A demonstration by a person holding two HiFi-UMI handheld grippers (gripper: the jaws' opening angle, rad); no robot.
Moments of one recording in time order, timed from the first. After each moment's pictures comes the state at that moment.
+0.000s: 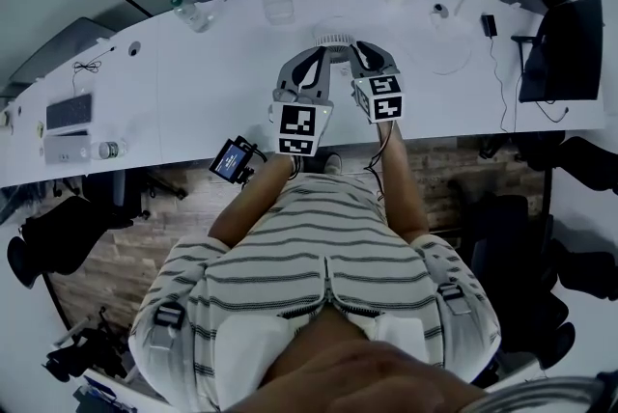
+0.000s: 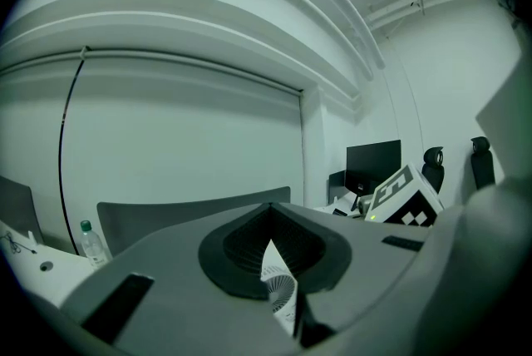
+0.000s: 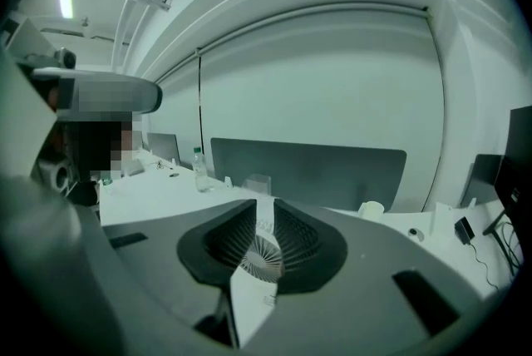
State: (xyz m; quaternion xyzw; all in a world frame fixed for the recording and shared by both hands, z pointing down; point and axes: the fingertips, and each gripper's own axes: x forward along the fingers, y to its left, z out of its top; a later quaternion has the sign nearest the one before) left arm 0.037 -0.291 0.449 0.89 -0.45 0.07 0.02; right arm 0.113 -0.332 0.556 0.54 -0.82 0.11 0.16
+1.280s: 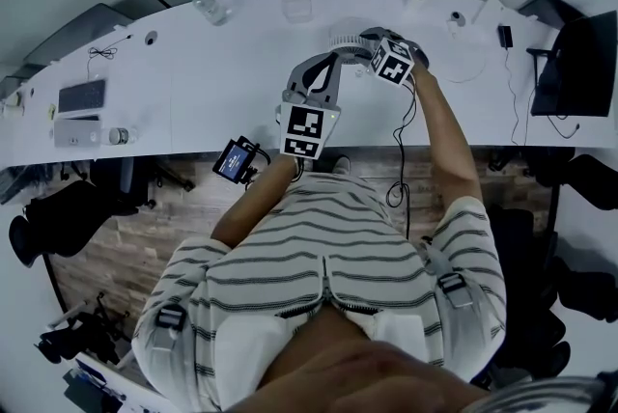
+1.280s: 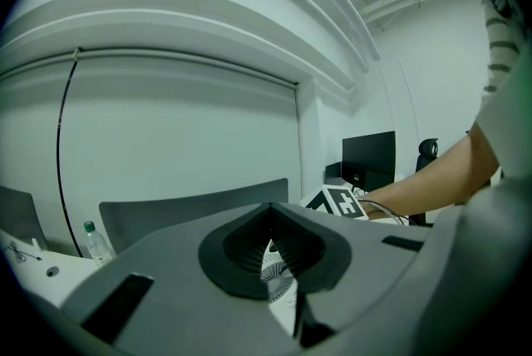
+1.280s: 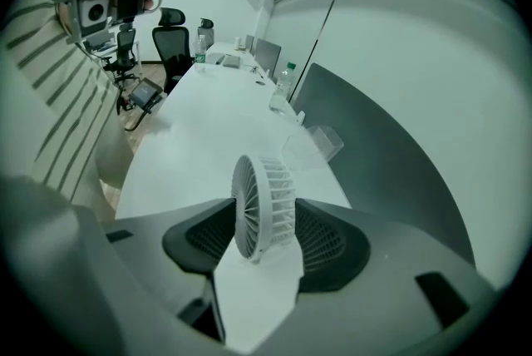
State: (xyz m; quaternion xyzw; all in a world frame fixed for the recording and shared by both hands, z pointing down) left arm 0.029 -0.282 0.461 0.89 -0.44 0.10 0.02; right arm 0.091 -0.363 0.655 0.19 -0.84 -0.06 0.50
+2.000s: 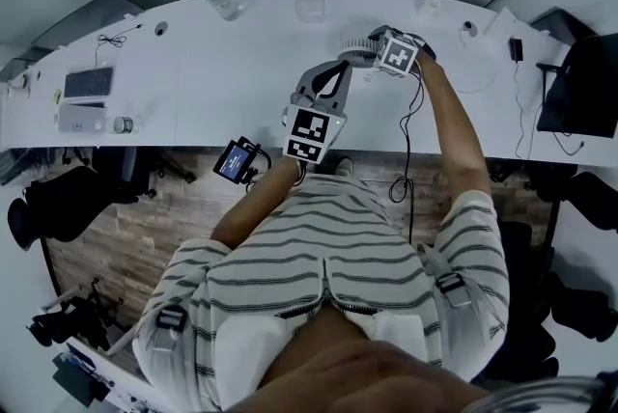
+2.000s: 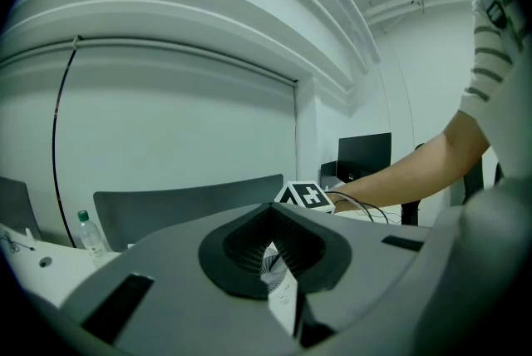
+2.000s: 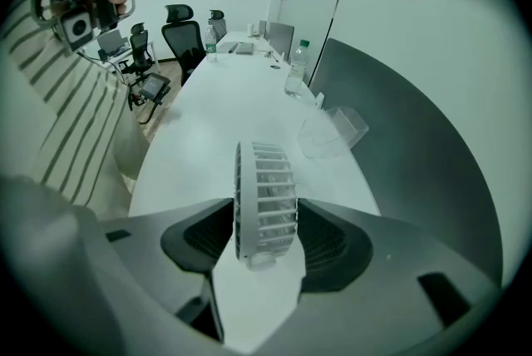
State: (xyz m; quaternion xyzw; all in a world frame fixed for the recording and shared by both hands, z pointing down) left arm 0.033 -0.279 0.471 0.90 -0.43 0.10 0.04; right arm 0.090 -0.379 0.679 0.11 -0.84 -0.02 0.53
